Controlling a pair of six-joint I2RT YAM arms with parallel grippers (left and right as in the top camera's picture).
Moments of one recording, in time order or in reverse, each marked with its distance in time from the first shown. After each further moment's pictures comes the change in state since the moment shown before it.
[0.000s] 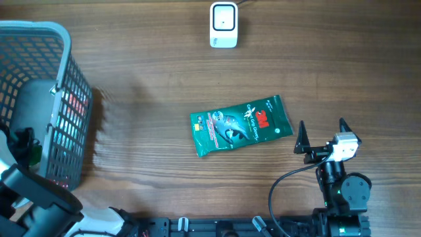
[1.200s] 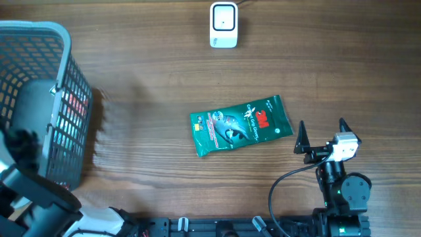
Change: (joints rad) left arm 0.000 0.006 0.079 -0.115 0.108 0.015; right arm 0.000 0.000 0.000 -0.001 0.000 0.000
